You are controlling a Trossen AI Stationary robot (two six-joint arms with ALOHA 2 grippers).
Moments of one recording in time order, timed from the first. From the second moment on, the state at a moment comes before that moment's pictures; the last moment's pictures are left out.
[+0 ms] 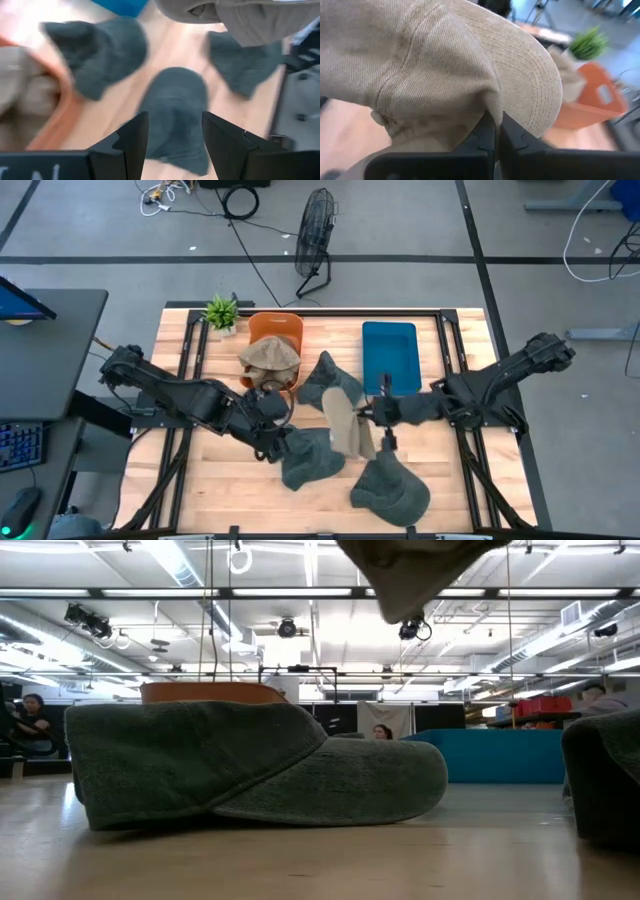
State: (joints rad) left arm -0.46 1.54 1.60 -1.07 -0.43 -0.84; right arm 0.41 1.26 1.09 -0.39 0.41 -0.01
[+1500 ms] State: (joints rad) left arm -0.20 1.64 1.49 -0.61 -0.42 -0.34; right arm 0.24 1.43 1.10 -0.38 0.53 0.12
